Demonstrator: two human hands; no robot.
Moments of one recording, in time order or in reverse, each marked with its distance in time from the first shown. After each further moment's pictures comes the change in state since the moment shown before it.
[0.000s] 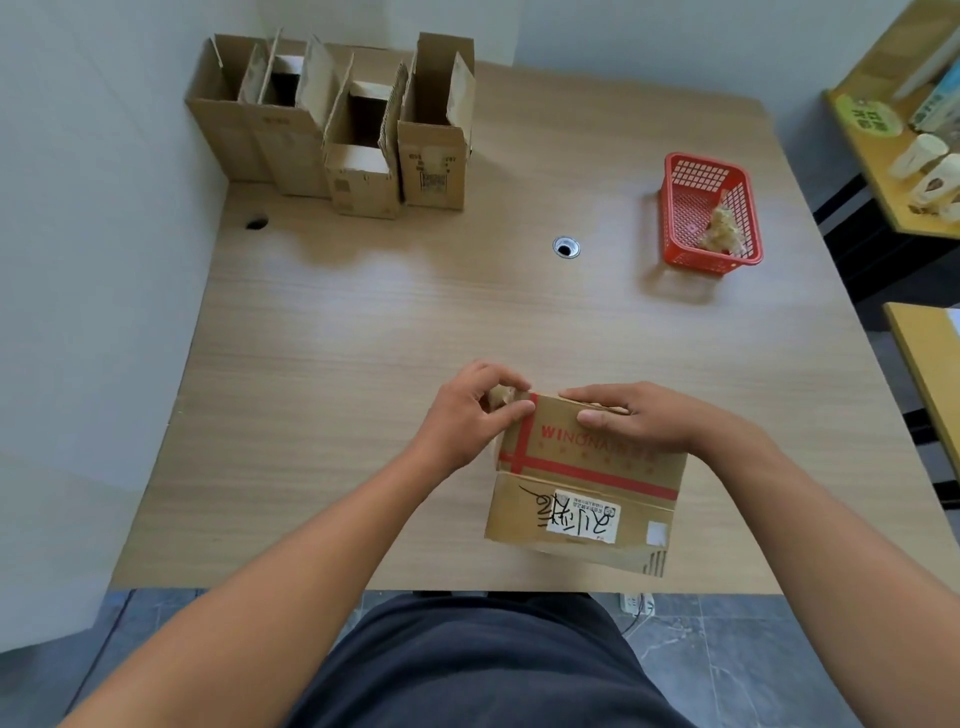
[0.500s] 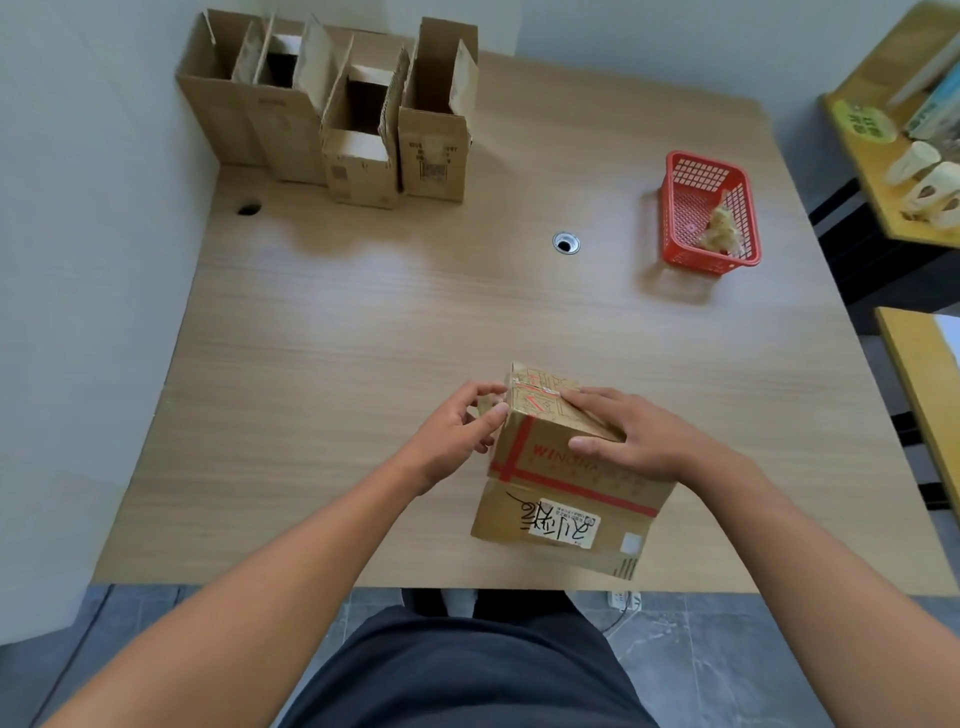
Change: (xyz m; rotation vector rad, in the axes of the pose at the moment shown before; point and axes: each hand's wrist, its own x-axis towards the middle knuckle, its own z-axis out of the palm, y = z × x) left_hand -0.017 -0.026 -0.002 -0.280 -0.167 -0.376; right_hand -0.004 0.001 0.026 -0.140 0.074 0.012
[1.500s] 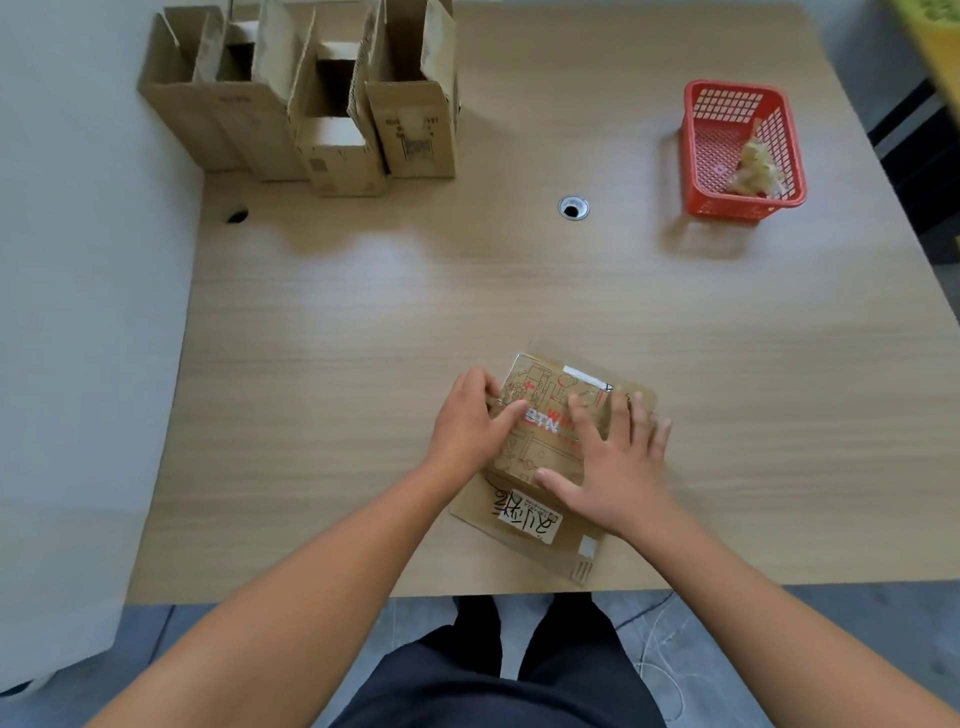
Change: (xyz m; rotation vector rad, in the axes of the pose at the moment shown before) left_hand 0.050 -0.024 0.026 0.555 0.334 -0.012; right_hand 0.031 -0.010 0.111 -0.159 0.308 0.318
